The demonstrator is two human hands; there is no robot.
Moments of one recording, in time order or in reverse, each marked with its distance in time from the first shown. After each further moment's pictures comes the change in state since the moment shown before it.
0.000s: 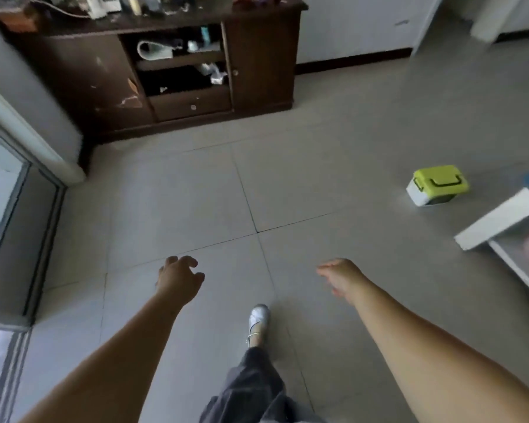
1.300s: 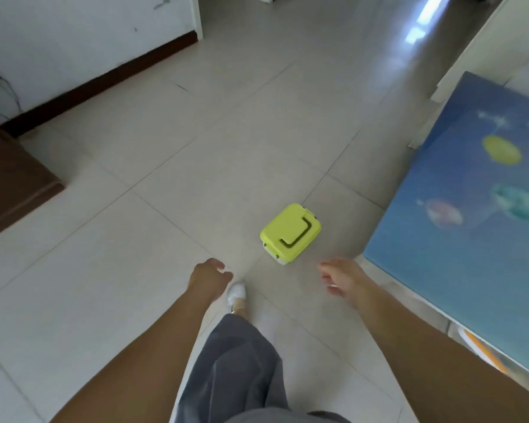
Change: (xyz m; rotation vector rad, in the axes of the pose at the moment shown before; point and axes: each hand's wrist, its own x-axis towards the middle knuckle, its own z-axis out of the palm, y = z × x) left_hand 0.322 0.879 0.274 0.079 -0.549 0.393; right_hand 0.486 -0.091 -0.627 0.620 0.405 0.366
